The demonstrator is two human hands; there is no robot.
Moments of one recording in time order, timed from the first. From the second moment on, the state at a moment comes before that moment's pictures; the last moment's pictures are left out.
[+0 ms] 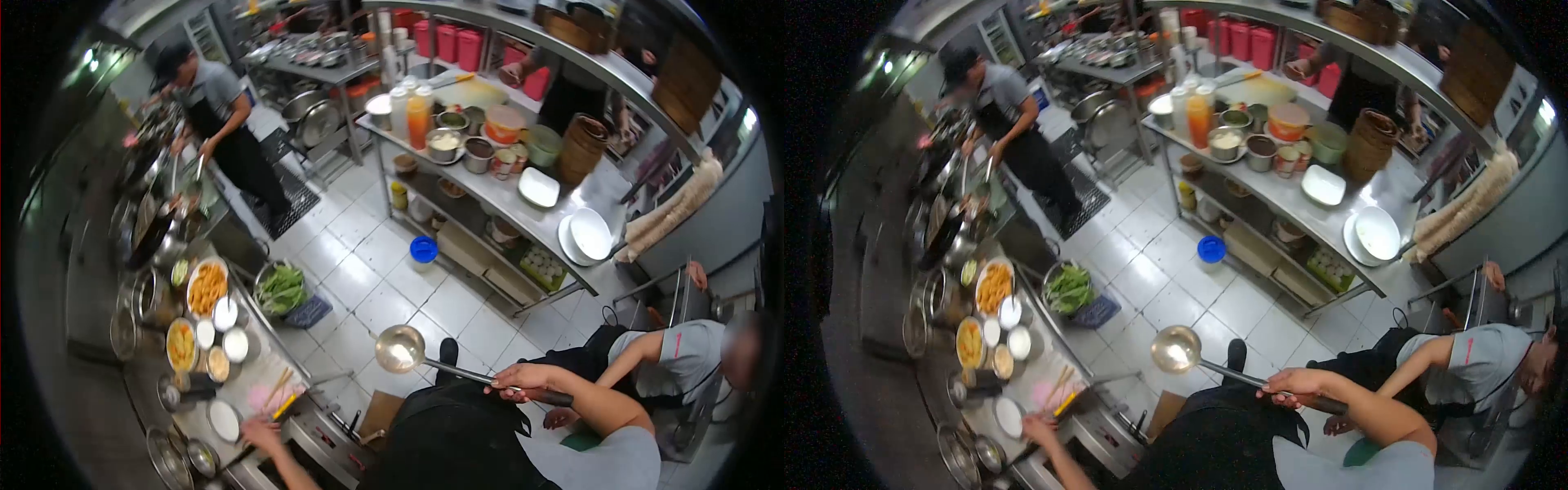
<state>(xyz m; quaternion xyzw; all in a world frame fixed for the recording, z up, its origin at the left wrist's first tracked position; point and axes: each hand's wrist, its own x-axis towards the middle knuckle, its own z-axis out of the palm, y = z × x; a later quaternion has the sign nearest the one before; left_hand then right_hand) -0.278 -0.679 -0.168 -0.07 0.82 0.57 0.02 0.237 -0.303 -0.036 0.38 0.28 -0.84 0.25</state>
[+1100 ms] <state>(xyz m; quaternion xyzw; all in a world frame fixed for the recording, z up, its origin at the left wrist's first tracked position) -0.129 0.471 -0.116 0.73 0.64 0.16 0.17 0.166 -0.268 -0.053 0.60 -0.07 -0.73 -0.33</state>
